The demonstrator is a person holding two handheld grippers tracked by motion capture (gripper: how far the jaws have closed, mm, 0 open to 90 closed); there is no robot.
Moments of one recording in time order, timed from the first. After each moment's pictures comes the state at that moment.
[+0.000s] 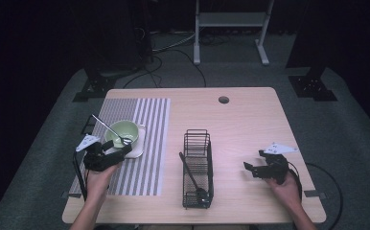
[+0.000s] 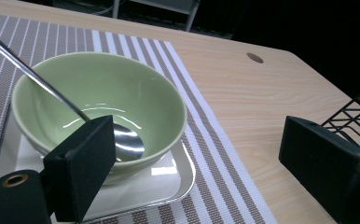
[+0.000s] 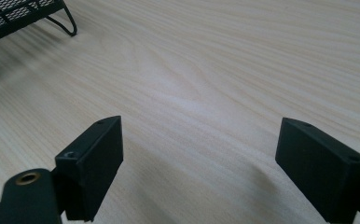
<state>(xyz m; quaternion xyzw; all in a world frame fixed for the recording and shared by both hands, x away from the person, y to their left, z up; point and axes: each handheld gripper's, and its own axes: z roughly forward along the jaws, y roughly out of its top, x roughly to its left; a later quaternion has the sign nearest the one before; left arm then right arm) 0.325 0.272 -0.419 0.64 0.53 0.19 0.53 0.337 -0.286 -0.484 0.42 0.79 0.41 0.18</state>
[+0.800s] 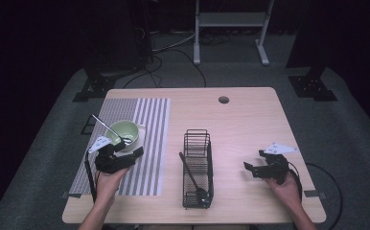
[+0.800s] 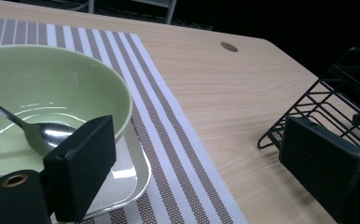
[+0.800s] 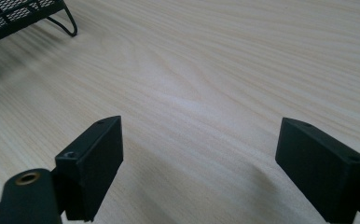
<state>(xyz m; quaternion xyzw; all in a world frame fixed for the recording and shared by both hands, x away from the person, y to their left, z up) 0.322 0.241 -0.422 0.67 0.50 0.17 0.53 0.337 -0.286 -0.484 0.42 0.79 0.41 0.18</state>
